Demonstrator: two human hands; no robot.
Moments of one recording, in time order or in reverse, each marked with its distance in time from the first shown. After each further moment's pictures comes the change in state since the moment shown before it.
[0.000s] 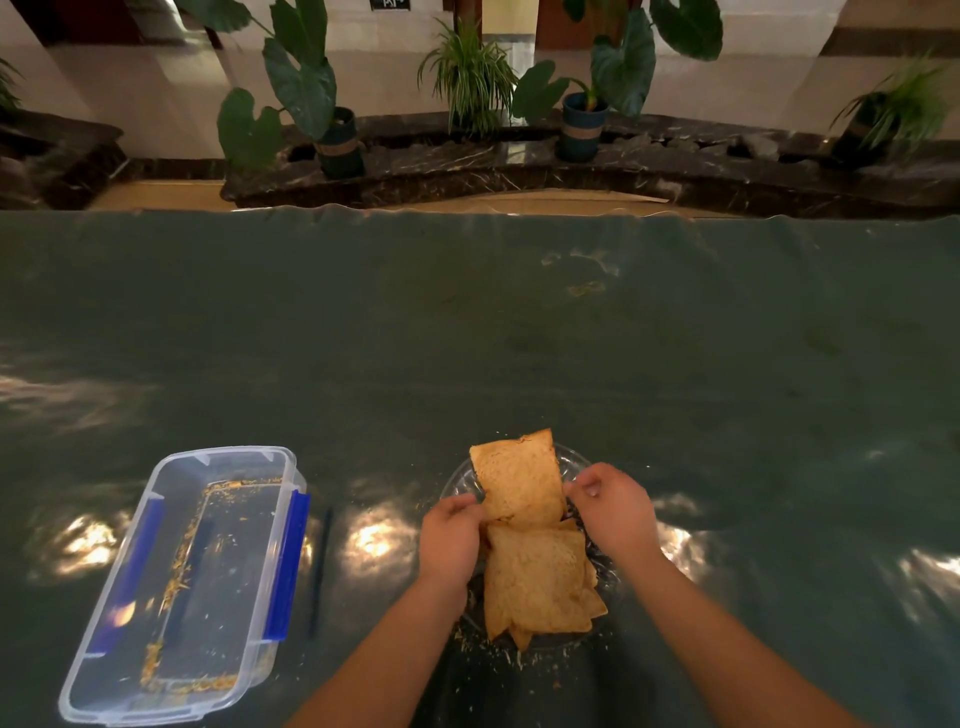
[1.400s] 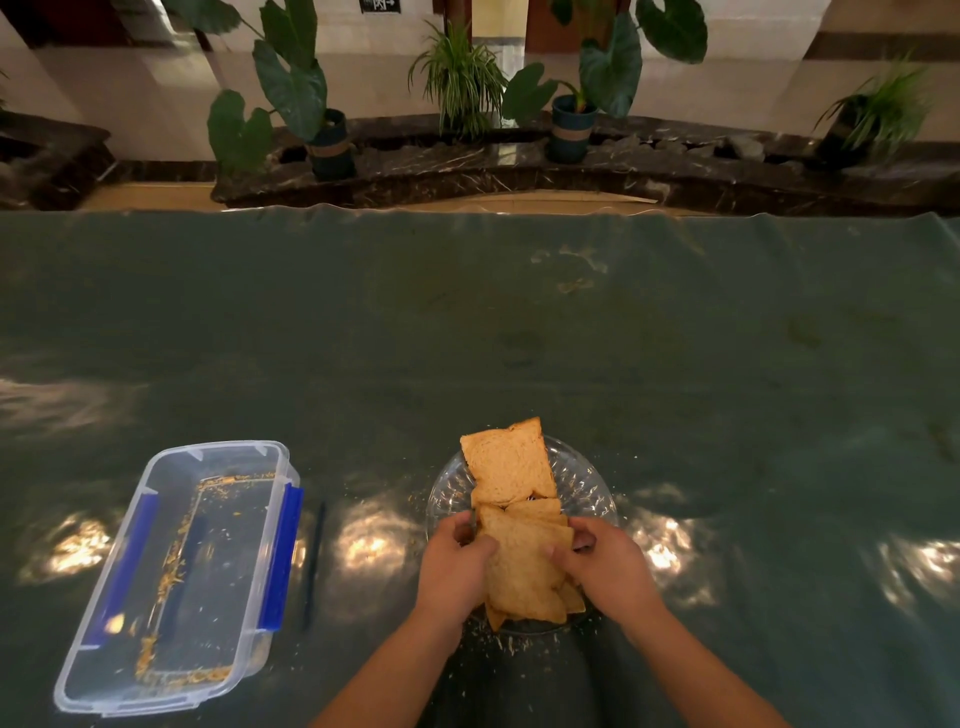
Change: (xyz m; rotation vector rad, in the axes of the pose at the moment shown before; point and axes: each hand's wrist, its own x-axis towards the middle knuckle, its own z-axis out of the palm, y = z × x) left_hand -0.030 -0.026 -0.003 0.123 -0.061 0.097; right_hand -0.059 0.033 0.009 0.108 -0.162 -0.012
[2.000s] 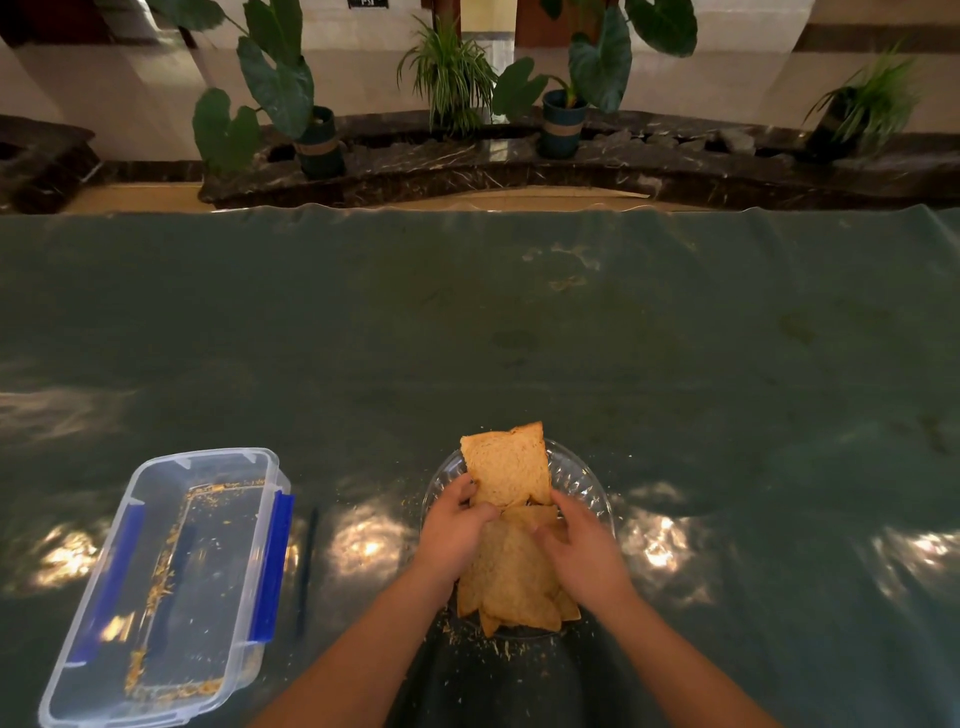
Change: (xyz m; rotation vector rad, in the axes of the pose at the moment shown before) left_hand 0.025 0.034 0.005 0.030 -0.150 0.046; right_hand 0.012 -0.017 0.012 -0.091 -0.004 -0.102
